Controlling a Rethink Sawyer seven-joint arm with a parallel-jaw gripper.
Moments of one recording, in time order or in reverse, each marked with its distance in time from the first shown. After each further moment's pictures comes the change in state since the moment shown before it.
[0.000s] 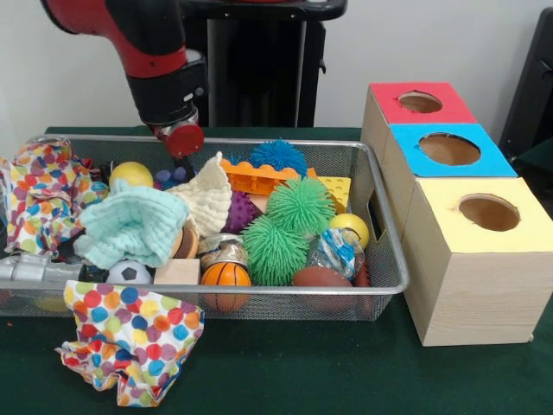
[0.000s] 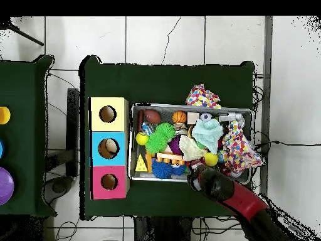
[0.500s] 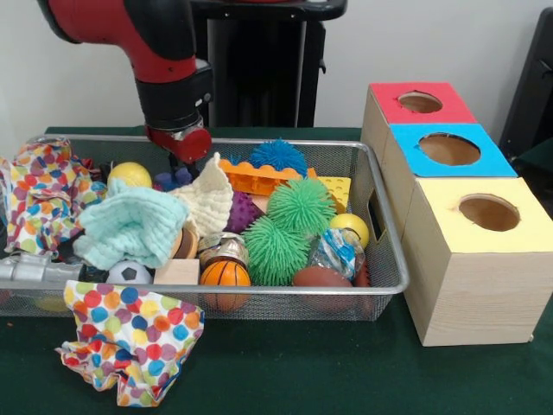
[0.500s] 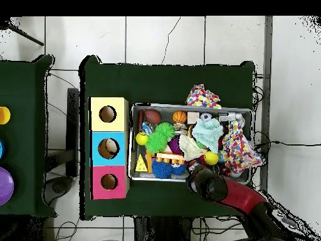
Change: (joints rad) arm 0.046 0.019 -0.020 -0.057 -0.188 -0.032 0.000
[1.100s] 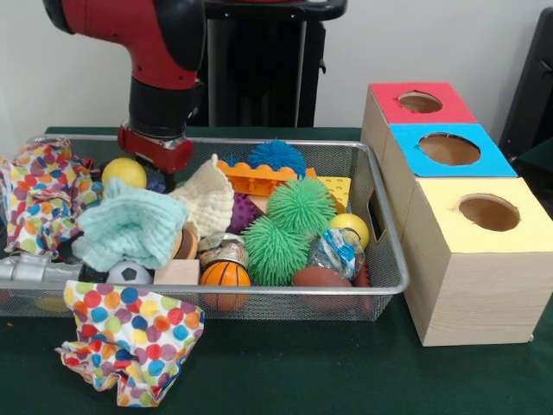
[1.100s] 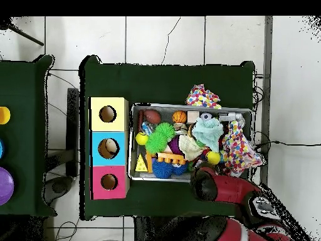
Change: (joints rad) arm 0.279 0.062 -0.292 -0.150 -0.110 -0.185 0.000
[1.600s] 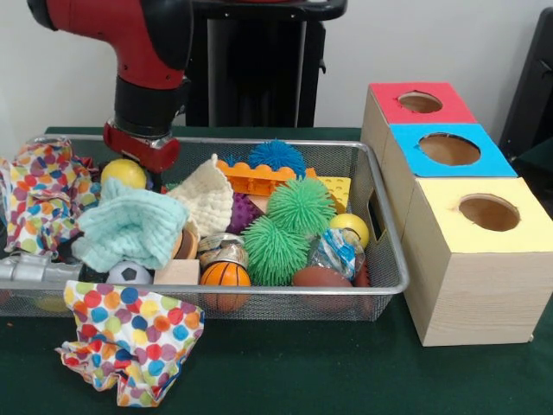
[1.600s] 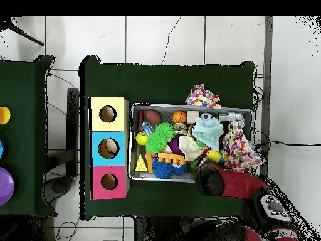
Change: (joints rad) arm -0.085 -0.045 0.094 -0.037 -0.051 0.189 0.000
